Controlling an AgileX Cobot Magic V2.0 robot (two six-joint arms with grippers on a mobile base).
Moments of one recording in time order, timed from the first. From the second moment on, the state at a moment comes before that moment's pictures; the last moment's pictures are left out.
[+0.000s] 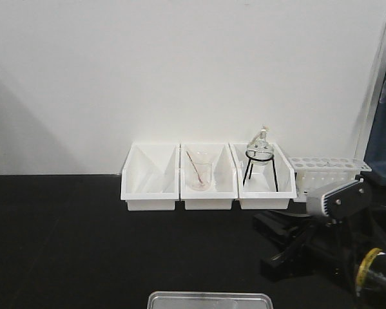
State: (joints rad) left arm -0.04 -0.02 0.03 0.06 0.37 0.02; right arm 0.24 1.30 -0.72 -0.81 -0.44 0.82
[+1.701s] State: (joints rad) left arm -0.04 -0.02 0.03 0.06 0.37 0.02; right arm 0.24 1.05 -0.56 -0.86 -0.20 0.86
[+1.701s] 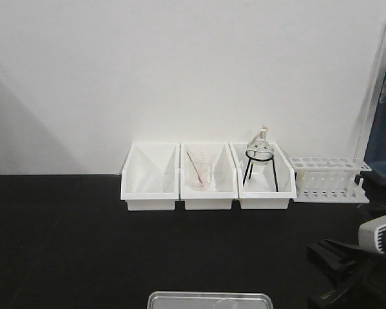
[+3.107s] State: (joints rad) left arm -0.04 -0.02 0.03 0.06 0.37 0.02; right arm 0.15 -0.01 0.03 -0.07 0.14 0.10
